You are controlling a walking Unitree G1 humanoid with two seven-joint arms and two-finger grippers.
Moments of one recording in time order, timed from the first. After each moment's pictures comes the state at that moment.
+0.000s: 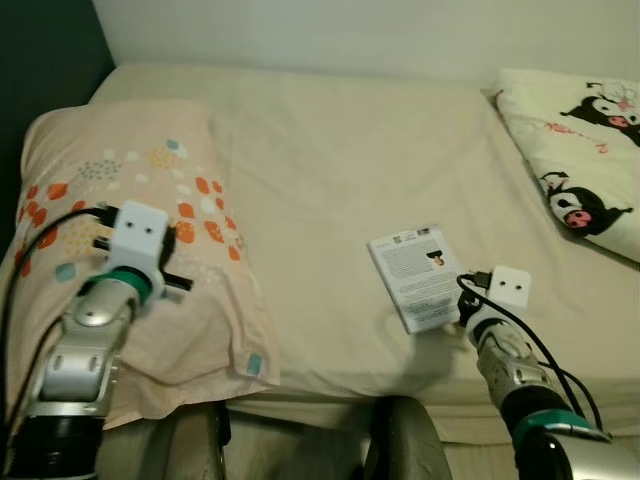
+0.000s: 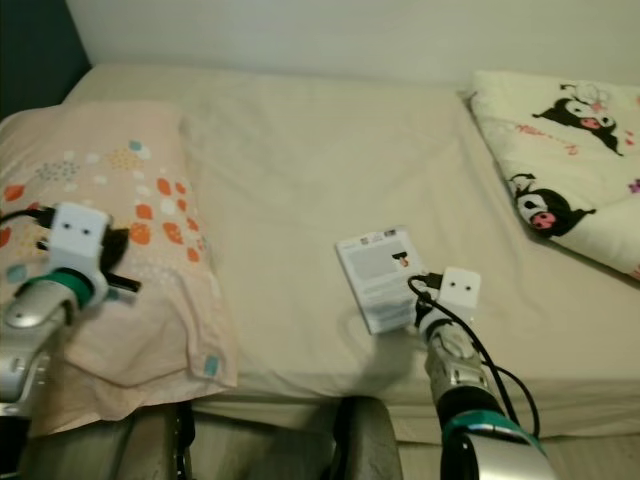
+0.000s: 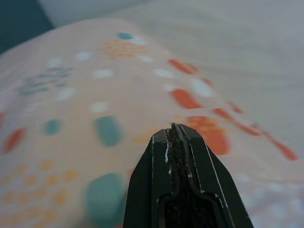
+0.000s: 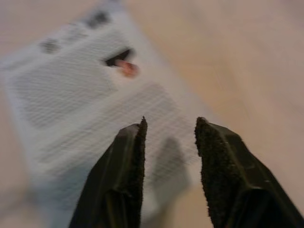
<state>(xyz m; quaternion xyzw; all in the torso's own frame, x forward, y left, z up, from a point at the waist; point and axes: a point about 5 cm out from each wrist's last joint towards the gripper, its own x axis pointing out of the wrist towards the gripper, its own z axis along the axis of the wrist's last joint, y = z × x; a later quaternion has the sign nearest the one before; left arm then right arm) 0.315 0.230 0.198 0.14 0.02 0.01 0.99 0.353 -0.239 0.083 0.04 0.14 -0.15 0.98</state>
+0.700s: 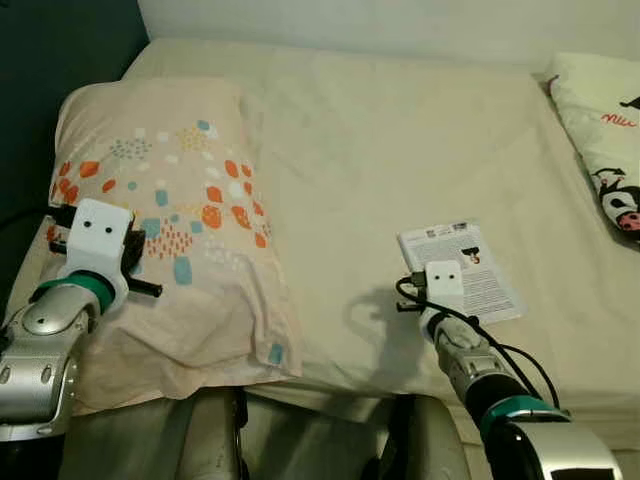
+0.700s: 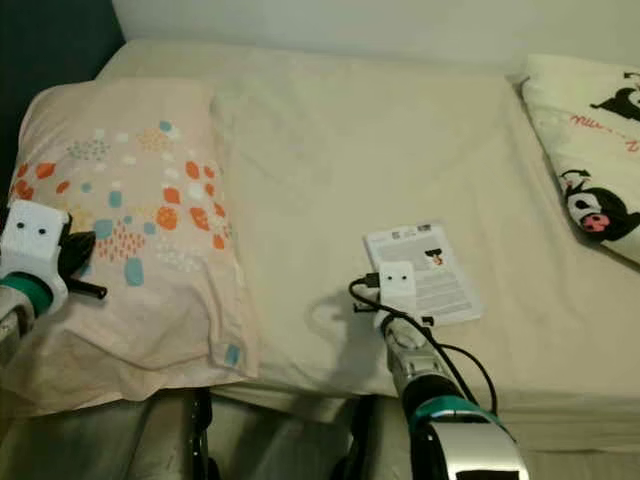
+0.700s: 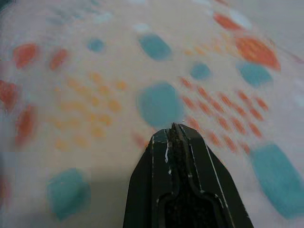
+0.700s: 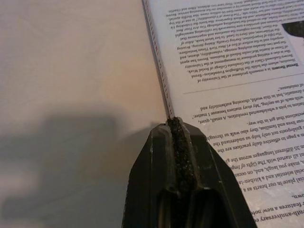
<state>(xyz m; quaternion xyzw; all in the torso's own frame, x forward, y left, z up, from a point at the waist) 0.293 0.234 0.184 0.15 0.07 -0.01 0.99 0.358 -0.184 0.071 -0.05 0.17 -0.04 0.98</state>
